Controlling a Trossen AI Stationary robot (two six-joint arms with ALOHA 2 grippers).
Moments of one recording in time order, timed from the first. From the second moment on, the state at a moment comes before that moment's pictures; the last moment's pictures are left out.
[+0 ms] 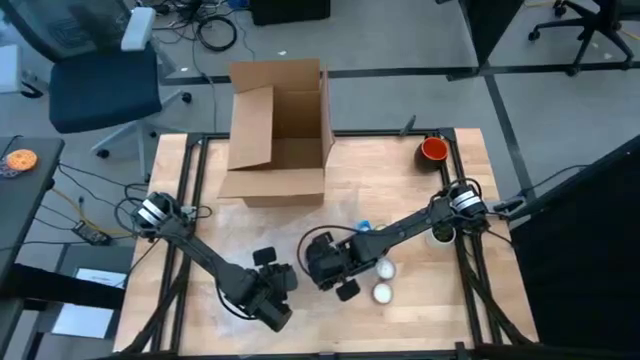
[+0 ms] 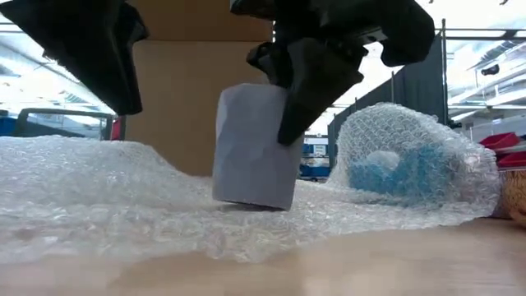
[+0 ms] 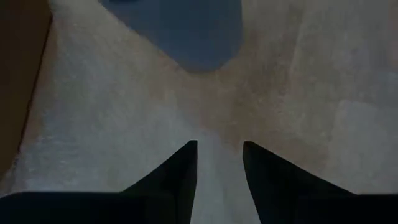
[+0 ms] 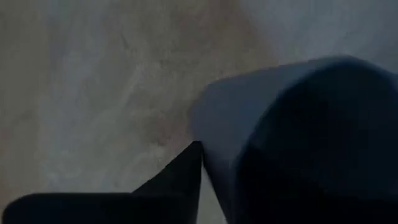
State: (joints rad) left arm -0.66 1.84 1.40 -0.94 -0.51 -0.84; right arm 0.36 2.04 1.62 -0.70 0.21 -0.18
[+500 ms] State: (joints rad) left arm -0.66 1.84 1.40 -0.90 -0.58 -0.84; right arm 0.43 2.03 1.82 -0.95 0.35 -0.14
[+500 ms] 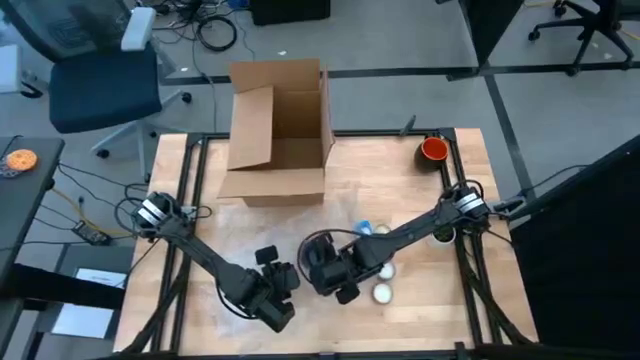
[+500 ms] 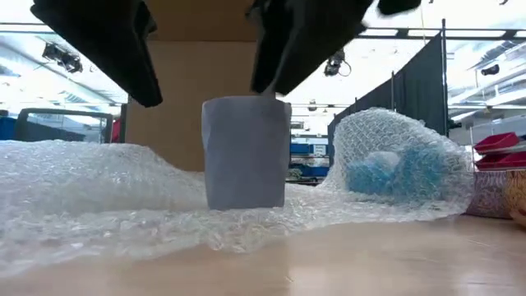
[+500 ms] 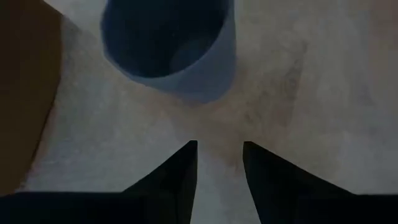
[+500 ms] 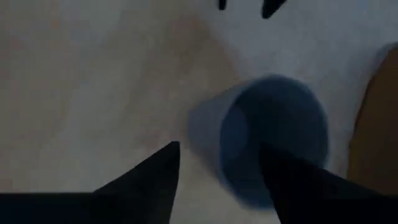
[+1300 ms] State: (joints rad) left arm -0.66 1.91 1.40 -0.80 -0.64 -0.84; right arm 0.23 1.37 1.10 -0.92 0.26 0.46
